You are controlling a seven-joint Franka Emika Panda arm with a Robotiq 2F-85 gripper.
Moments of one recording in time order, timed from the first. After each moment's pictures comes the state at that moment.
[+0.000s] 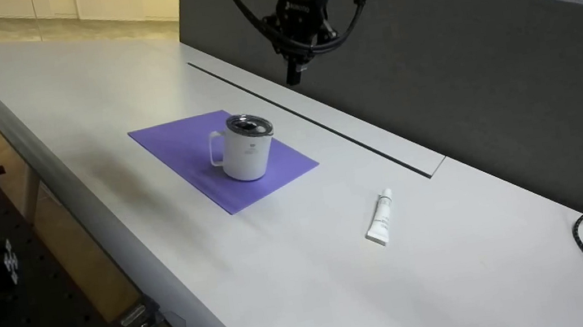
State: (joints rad) arm -0.11 0.17 -0.15 -2.35 0.08 2.63 -0.33
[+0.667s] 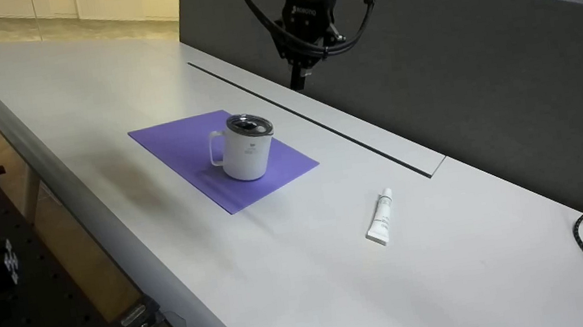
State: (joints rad) arm -0.11 0.21 -0.16 -2.28 -0.02 2.51 -0.24
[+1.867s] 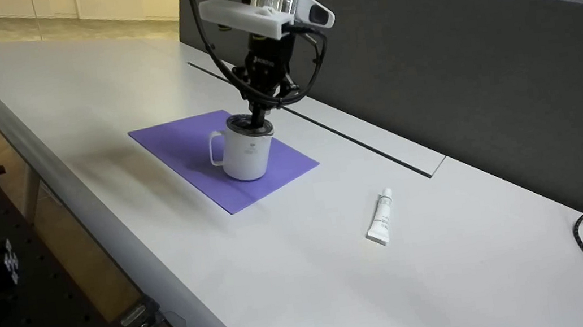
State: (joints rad) arm -0.08 0.38 -0.09 -2.27 -0.04 2.57 -0.19
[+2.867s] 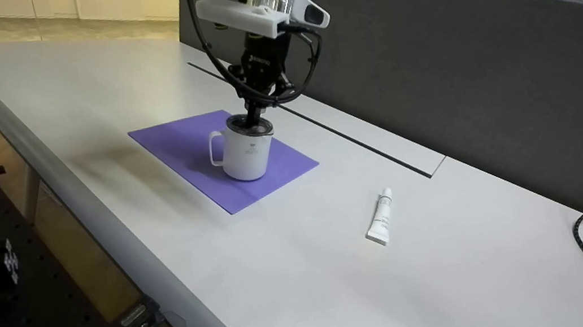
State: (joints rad) arm -0.08 0.38 -0.07 -2.27 -0.04 2.55 -0.19
